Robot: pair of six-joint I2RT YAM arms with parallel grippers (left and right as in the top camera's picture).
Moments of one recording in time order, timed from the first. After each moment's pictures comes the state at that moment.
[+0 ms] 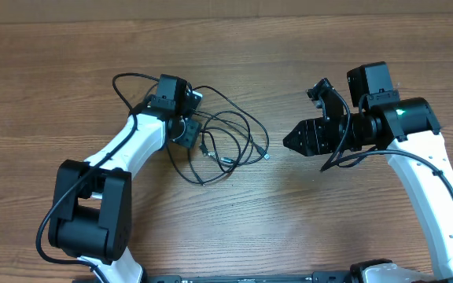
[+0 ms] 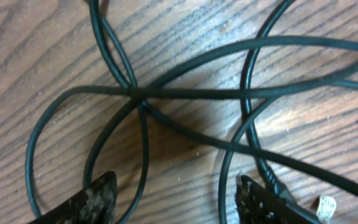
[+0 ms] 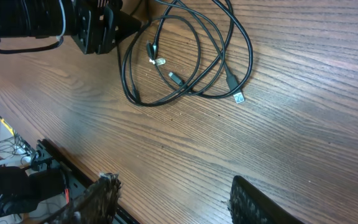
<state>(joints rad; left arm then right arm) -0.25 1.84 1.15 -0.50 0.02 0.16 0.18 1.43 1.33 -1.14 -0.57 -0.01</state>
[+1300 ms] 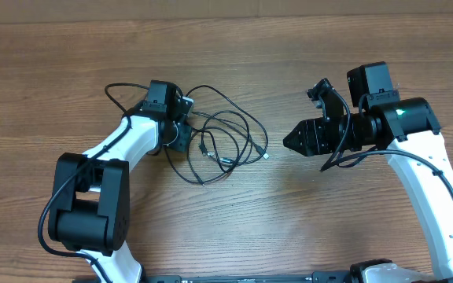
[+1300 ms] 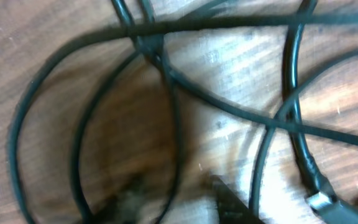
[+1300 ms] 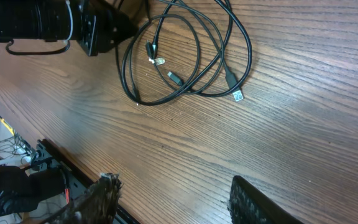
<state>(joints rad) -0.19 1.88 1.11 -0.50 0.08 0.14 0.18 1.43 1.33 -1.14 -0.57 -0.01</state>
